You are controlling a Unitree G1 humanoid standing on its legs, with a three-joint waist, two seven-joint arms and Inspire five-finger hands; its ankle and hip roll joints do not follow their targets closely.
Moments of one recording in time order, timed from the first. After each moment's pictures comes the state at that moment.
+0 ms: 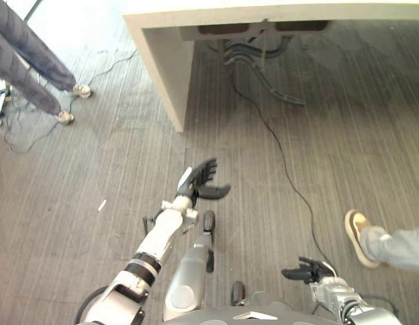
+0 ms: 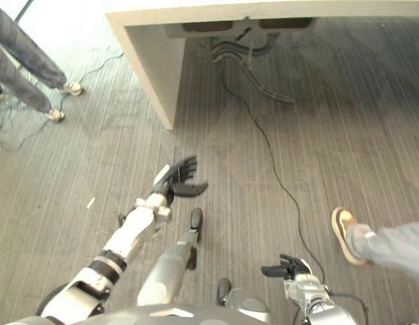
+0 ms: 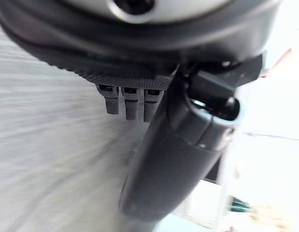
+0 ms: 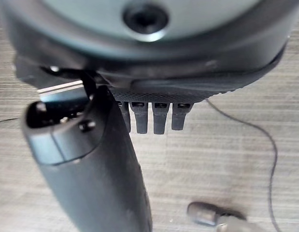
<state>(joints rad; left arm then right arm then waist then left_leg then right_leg) -0.14 0.25 -0.30 0.21 -0.36 -0.06 0.04 -0.07 -0.32 0.09 1.37 0.28 -0.05 0.03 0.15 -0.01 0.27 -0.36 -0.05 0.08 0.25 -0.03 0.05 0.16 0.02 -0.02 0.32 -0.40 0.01</state>
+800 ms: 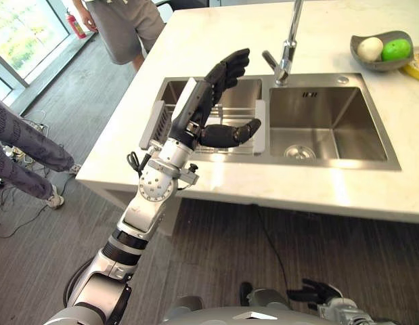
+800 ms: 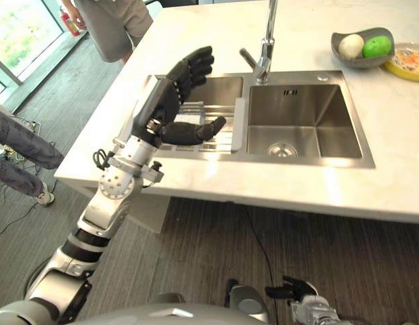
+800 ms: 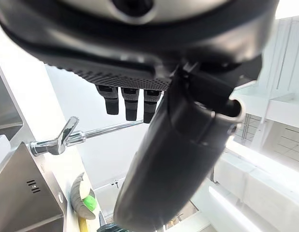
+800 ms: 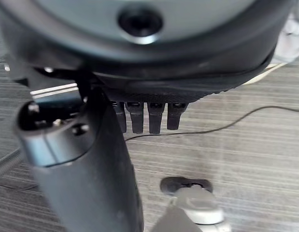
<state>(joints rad) -0.42 0.35 -0.33 -0.11 -0.23 -0.20 0.02 -0.07 -0.33 0.08 1.38 0.28 -0.04 0.11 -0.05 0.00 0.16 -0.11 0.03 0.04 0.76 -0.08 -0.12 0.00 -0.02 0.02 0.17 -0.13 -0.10</state>
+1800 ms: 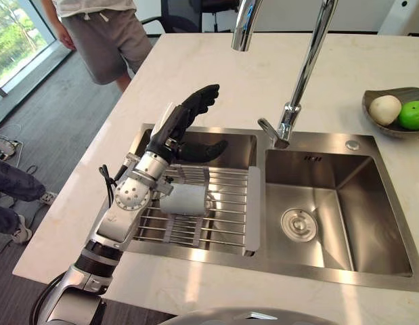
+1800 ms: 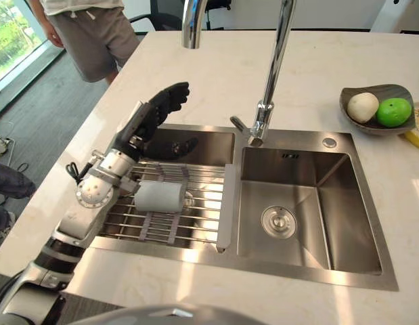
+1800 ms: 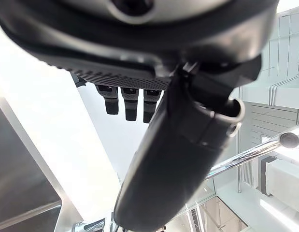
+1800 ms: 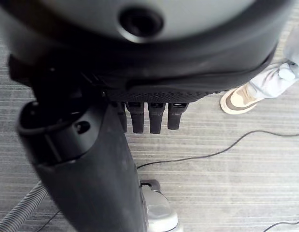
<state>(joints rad) -0.25 0.51 -0.22 -0.10 -0.22 -0.17 -0.03 0.11 -0.40 0.04 1.43 0.24 -0.01 0.16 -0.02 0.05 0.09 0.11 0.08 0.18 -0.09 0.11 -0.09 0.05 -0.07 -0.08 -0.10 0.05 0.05</state>
